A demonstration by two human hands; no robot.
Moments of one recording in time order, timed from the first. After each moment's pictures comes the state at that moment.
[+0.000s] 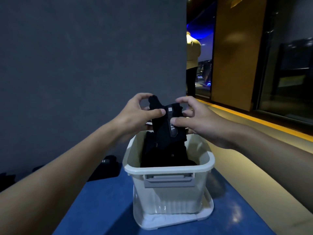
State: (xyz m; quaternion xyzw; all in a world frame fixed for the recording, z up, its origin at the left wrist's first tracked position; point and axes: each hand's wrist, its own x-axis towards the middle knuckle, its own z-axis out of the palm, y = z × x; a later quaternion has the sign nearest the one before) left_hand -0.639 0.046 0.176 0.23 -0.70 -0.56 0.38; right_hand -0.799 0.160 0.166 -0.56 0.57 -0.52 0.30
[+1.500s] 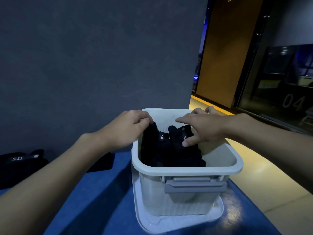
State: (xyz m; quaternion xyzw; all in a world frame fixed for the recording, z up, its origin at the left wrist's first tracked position) left_hand -0.608 -0.025 0.111 0.24 -0.91 -0.20 0.28; right_hand -0.841 0.086 0.138 -0.62 0.78 0.10 -0.01
